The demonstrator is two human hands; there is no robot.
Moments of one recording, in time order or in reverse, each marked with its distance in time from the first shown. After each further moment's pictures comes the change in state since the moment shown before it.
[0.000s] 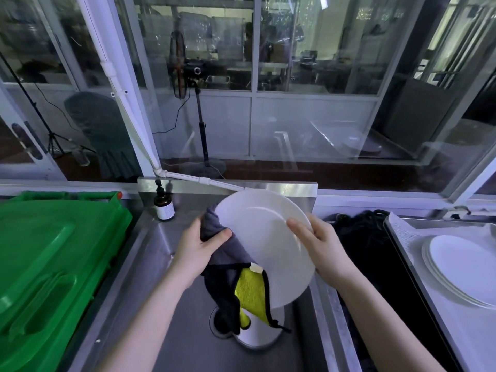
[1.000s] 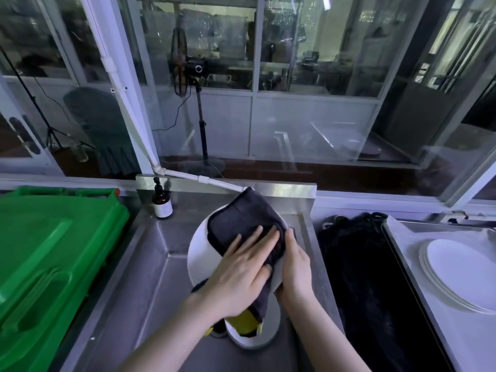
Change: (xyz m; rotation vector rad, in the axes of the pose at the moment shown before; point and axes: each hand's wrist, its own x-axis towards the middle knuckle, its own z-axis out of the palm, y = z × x) left_hand -0.043 0.016 0.055 0.784 -0.527 0.493; right_hand -0.010 0.034 0.064 0.540 0.416 0.326
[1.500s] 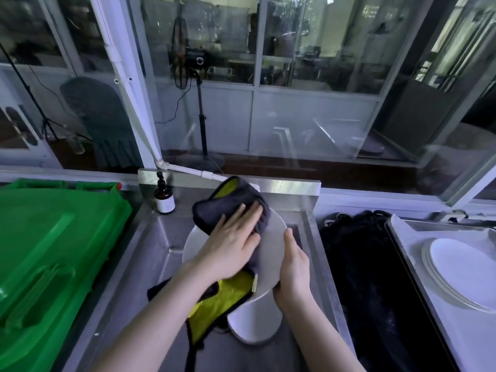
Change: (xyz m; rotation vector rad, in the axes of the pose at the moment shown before) left_hand 0.021 -0.045 -0.028 0.004 -0.016 -0.190; right_hand -0.002 0.017 0.018 -0.009 0.016 0.025
